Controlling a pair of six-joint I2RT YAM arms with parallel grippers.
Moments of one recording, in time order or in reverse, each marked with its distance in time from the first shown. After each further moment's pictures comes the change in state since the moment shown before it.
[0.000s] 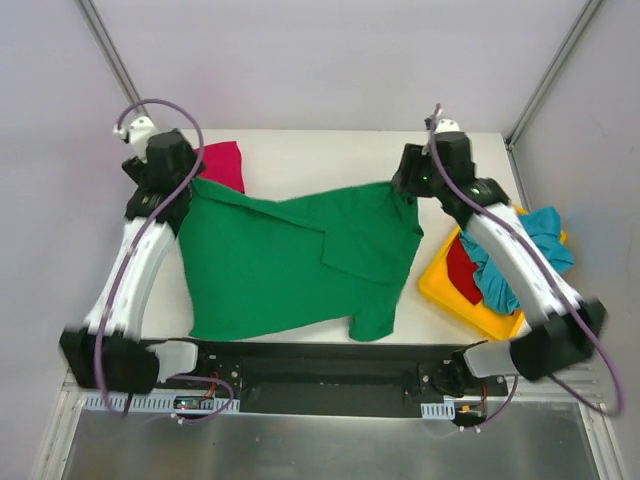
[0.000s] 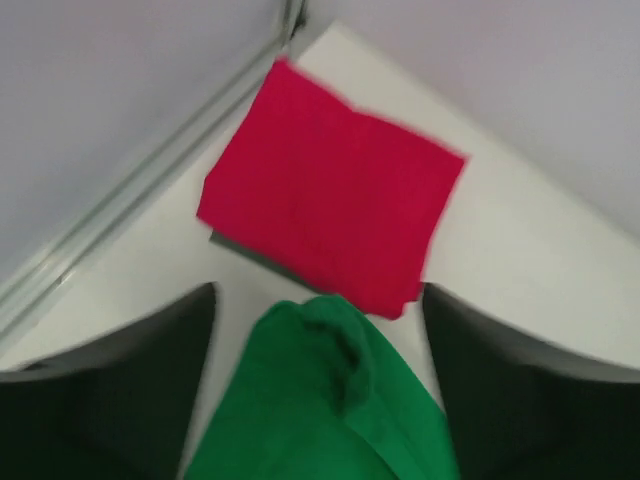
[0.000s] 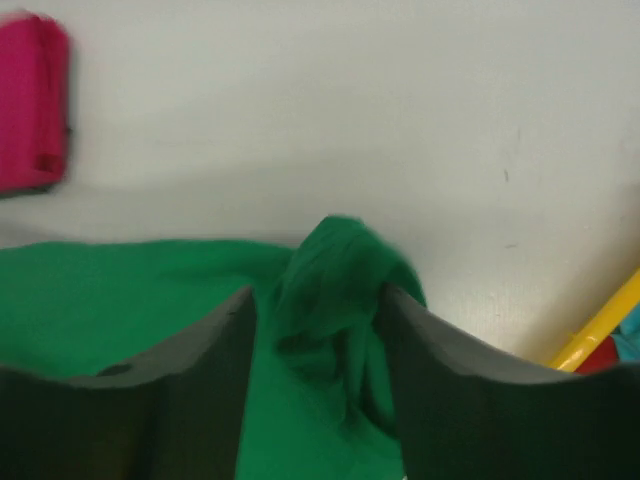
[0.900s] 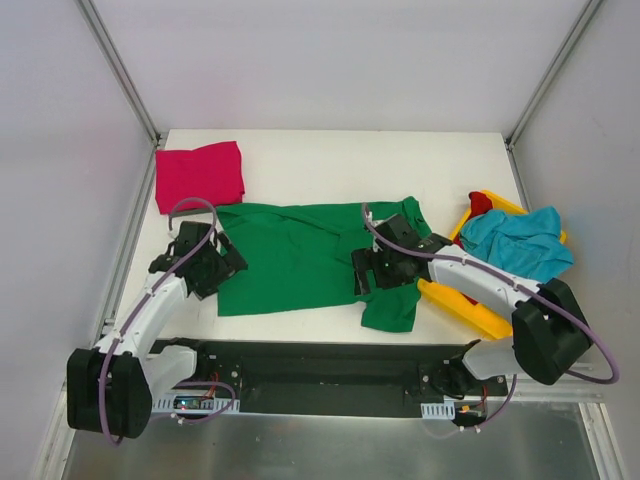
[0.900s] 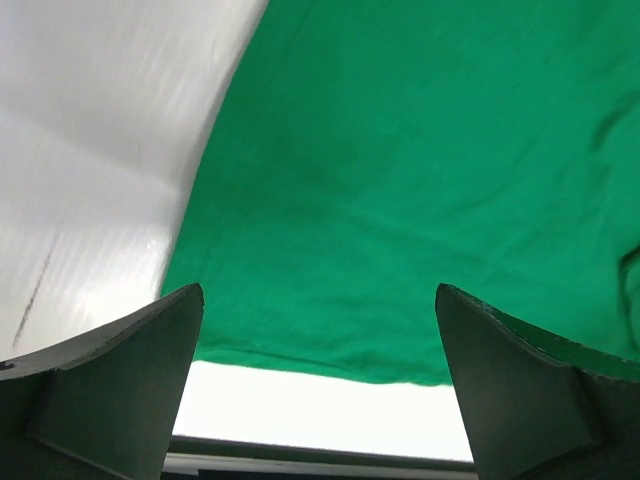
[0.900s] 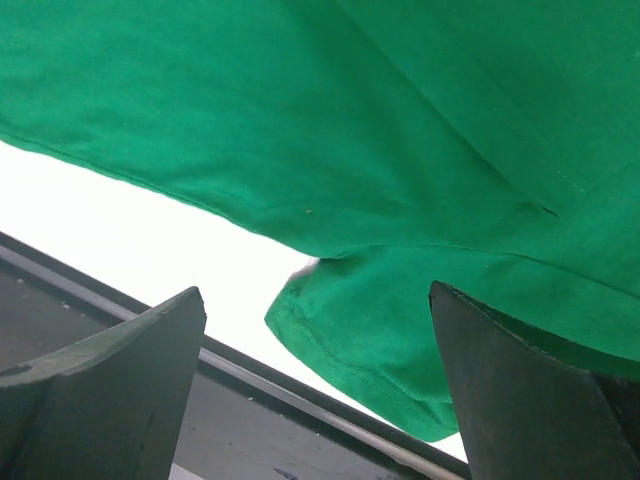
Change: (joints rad) left arm 0.011 -0.037 -0.591 -0.210 0.611 -0.338; right arm 0.225 0.130 -0.524 0.002 -0.290 0.023
